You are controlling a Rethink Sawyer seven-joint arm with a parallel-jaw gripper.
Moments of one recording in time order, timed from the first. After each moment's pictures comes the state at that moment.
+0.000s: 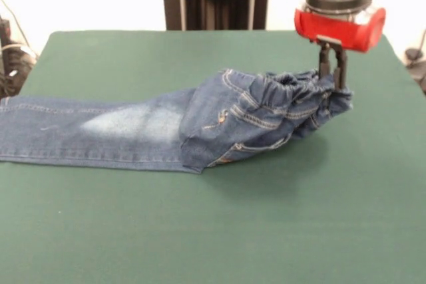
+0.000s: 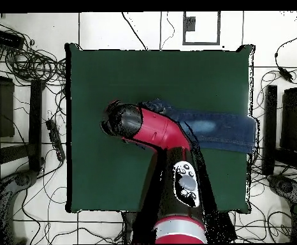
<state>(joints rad) 0.00 -0.58 -0.06 1.59 0.33 0.55 2.21</state>
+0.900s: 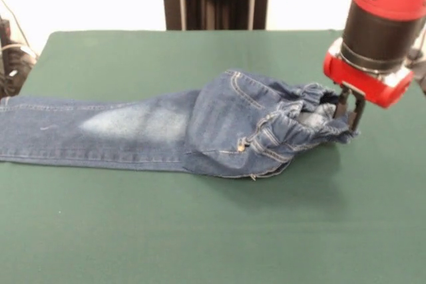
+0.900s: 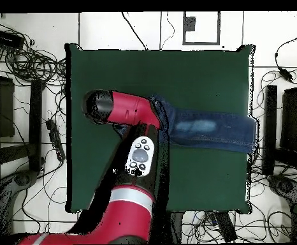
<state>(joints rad) 0.21 -0.31 -0.28 1.24 0.33 0.73 2.43</state>
